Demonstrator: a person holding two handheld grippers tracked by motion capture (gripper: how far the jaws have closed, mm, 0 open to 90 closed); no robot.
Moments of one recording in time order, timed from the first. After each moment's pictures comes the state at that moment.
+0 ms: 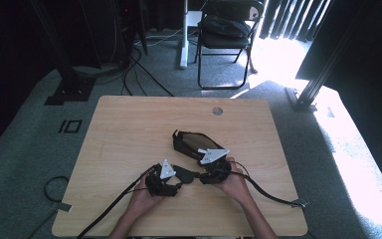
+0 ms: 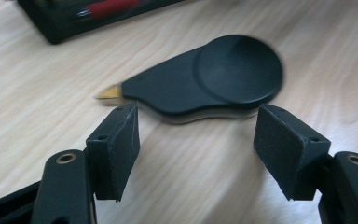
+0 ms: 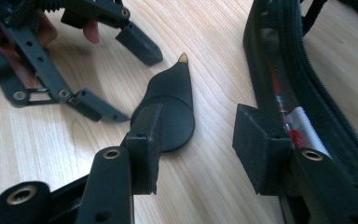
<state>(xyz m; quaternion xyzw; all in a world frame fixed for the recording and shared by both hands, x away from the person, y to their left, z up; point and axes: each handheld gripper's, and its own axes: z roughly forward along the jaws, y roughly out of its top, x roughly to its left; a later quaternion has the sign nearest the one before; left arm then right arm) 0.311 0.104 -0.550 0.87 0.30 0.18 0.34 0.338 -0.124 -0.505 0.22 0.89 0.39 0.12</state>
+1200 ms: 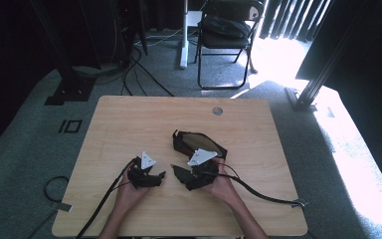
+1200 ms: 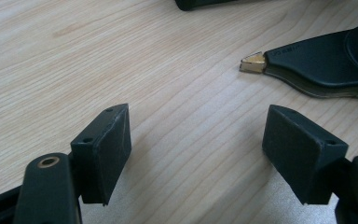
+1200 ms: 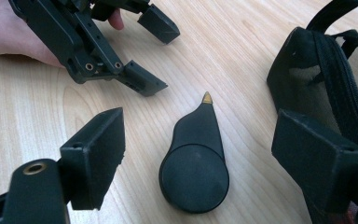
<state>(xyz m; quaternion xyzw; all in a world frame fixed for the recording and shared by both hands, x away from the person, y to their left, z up) 0.331 0.158 -0.553 0.83 0.39 0.21 0.34 0.330 -0.087 -0.503 0.21 0.88 0.41 0.13</state>
